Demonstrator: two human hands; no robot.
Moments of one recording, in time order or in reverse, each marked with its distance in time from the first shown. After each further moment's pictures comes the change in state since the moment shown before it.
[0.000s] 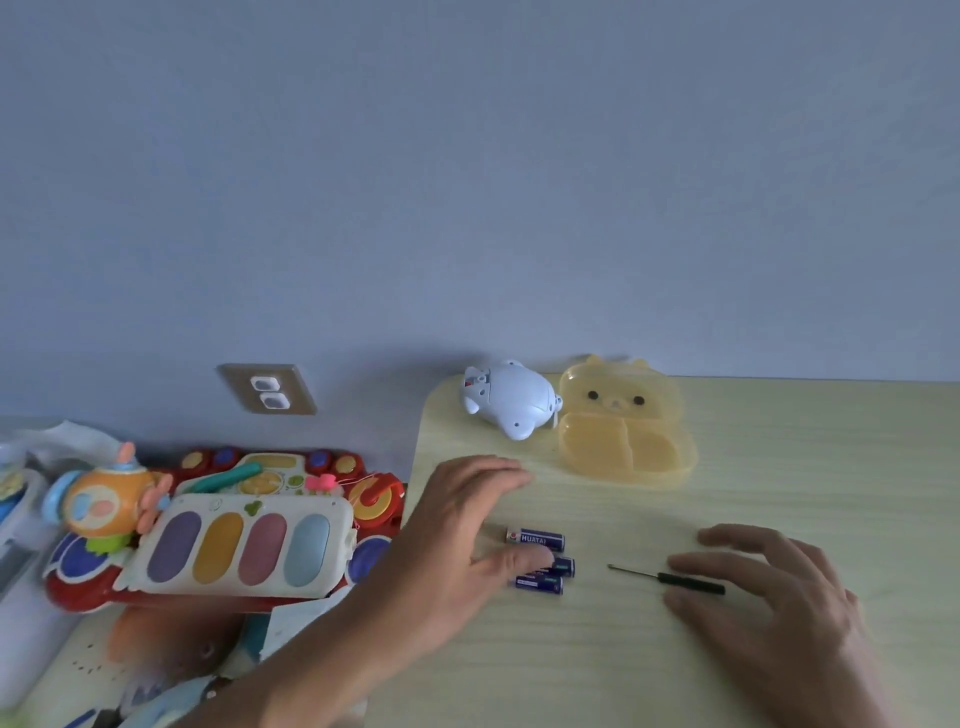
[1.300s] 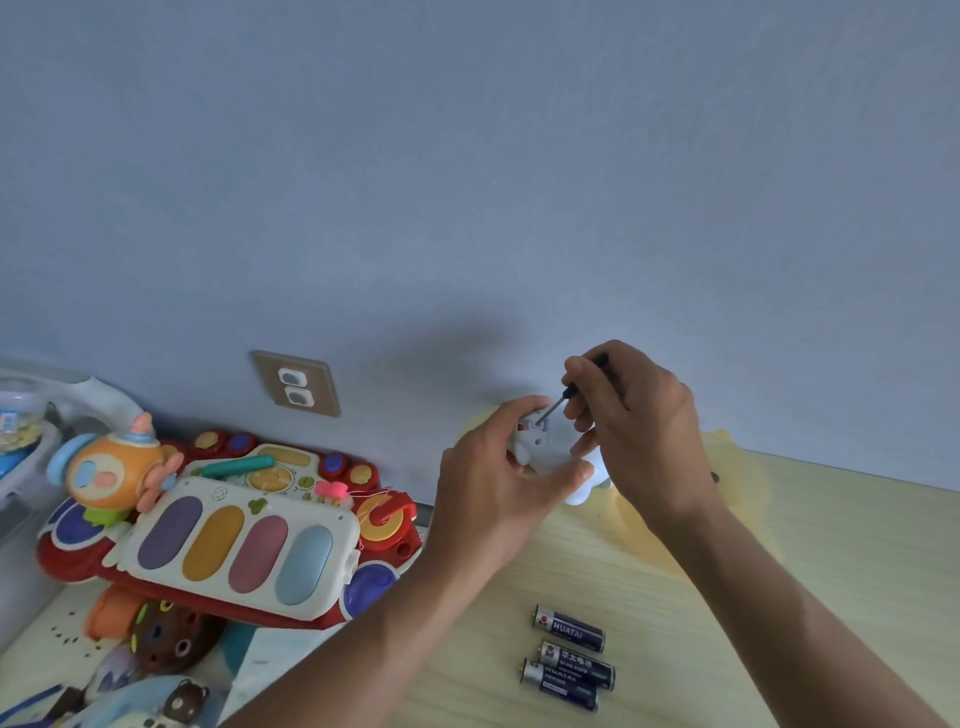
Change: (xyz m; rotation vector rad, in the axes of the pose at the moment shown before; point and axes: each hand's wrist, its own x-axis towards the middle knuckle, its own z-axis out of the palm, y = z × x) left_hand 0.088 -0.030 0.019 -0.293 0.428 -0.377; right_hand 0.163 -0.145 0.043 0.604 -0.080 -0.239
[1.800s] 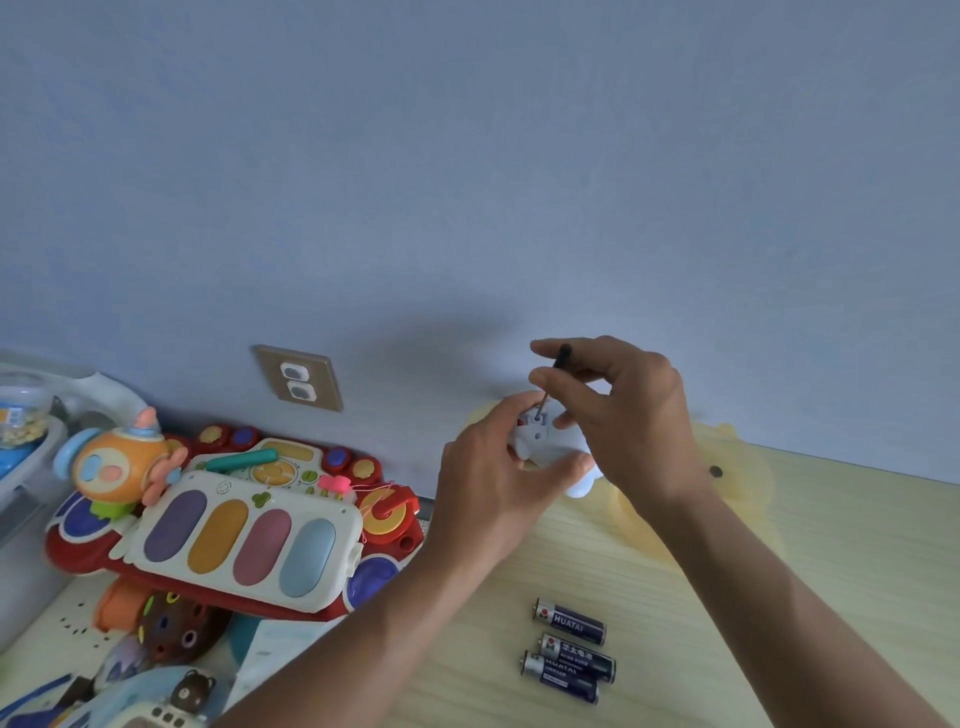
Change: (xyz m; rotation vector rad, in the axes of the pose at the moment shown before) left_hand 0.001 0.000 0.000 0.043 -0.005 0.001; right_hand 0.002 -0.005 0.006 0.020 -0.037 -0.059
